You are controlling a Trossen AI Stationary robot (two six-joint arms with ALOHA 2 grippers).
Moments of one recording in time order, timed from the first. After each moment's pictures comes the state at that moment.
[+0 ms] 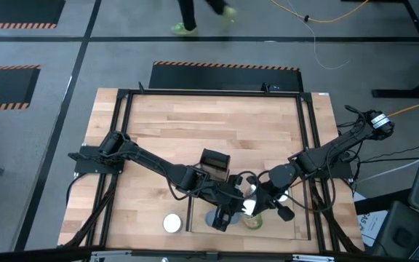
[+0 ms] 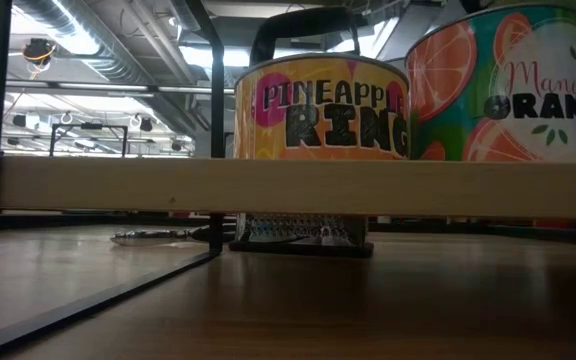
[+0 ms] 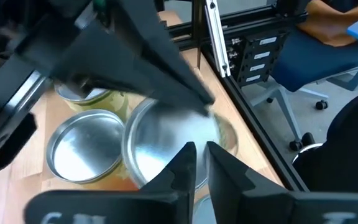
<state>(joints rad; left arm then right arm) -0.37 2.04 1.77 -0.26 -0.05 -0.01 0.49 1.28 0.83 -0.09 -0.33 0.17</state>
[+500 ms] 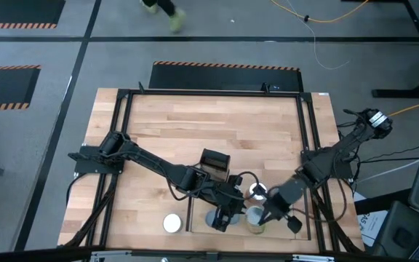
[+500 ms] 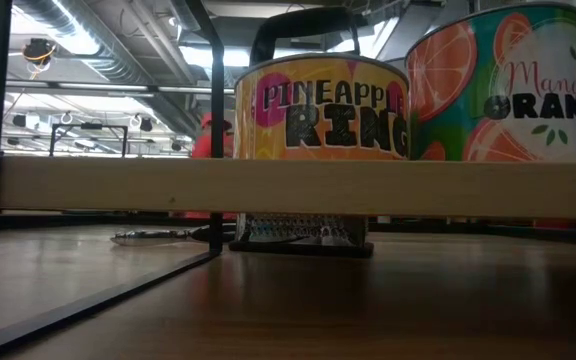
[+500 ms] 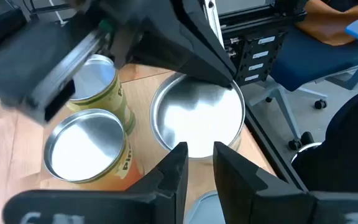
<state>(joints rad) -0.37 2.04 1.77 -0.26 -0.05 -0.01 0.65 1.28 0.83 -0.10 -0.17 0.06</state>
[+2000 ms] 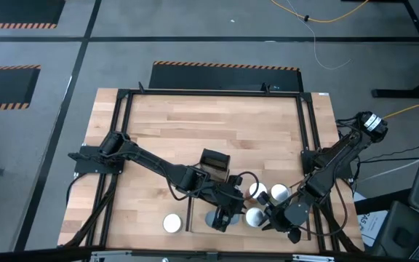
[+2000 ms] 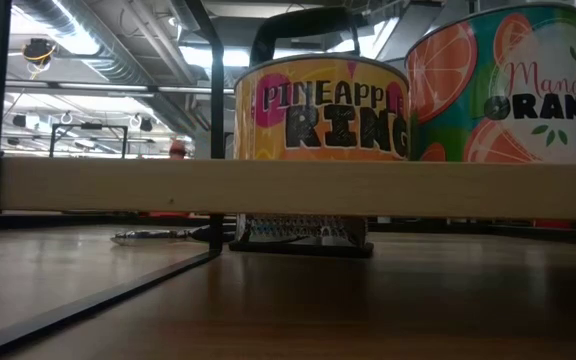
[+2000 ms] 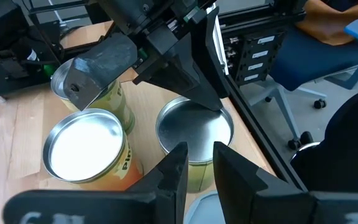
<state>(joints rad) -0.37 2.04 1.77 -0.26 -0.05 -0.02 0.82 1.38 0.83 -0.15 0.14 0.00</state>
